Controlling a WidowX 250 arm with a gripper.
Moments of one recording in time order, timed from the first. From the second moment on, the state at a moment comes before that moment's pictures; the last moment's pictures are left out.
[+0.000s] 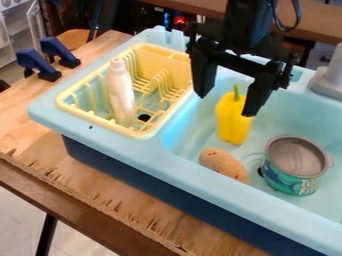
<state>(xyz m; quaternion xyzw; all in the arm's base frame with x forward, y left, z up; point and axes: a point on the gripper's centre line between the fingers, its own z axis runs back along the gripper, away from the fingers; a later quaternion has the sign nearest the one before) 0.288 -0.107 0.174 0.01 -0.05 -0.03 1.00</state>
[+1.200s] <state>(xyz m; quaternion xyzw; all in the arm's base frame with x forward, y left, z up) 0.346 -0.100 0.160 -0.06 -0.06 -0.07 0.99</state>
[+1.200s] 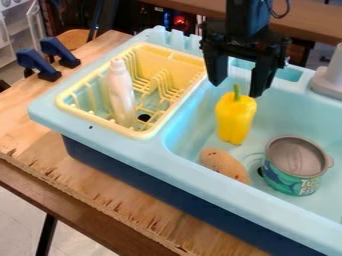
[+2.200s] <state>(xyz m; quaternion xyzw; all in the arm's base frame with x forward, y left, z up) 0.352 -0.105 0.143 -0.04 -0.01 -0.05 1.00</state>
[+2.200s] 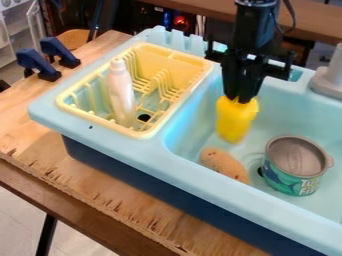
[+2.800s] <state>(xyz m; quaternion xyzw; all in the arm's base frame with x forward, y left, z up) 0.353 -0.101 0.168 -0.06 -0.02 -0.06 1.00</state>
